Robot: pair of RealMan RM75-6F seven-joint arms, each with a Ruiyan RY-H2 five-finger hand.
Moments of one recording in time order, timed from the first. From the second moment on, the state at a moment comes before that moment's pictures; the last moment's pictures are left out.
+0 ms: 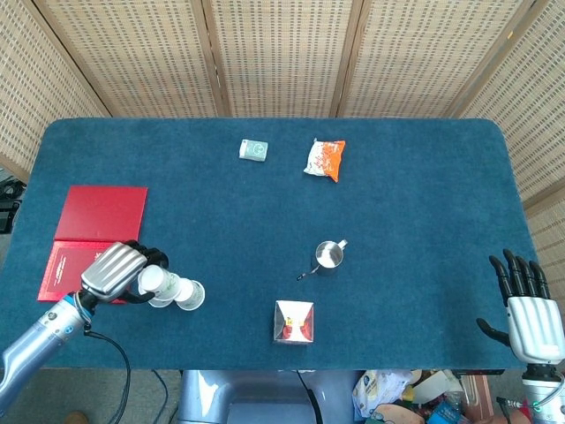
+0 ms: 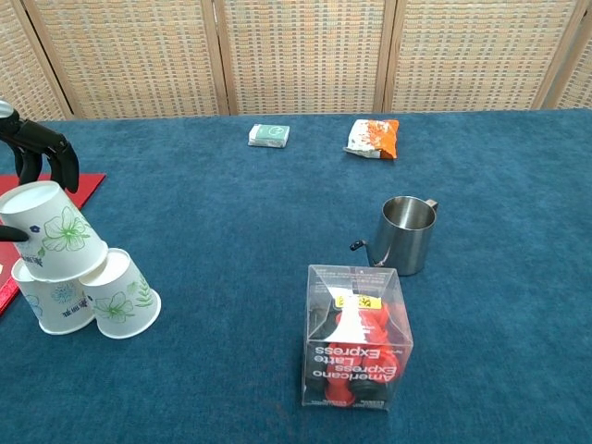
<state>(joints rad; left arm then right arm) -0.58 -1.03 0.02 -1.74 1.57 1.01 -0.01 0.04 -1.14 0.08 -1.66 -1.50 1.54 -0.16</state>
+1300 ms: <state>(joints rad) -0.35 -0.94 -0.01 -1.79 1.39 1.38 0.07 0.03 -1.13 0.07 -1.68 -1.53 1.55 -0.15</state>
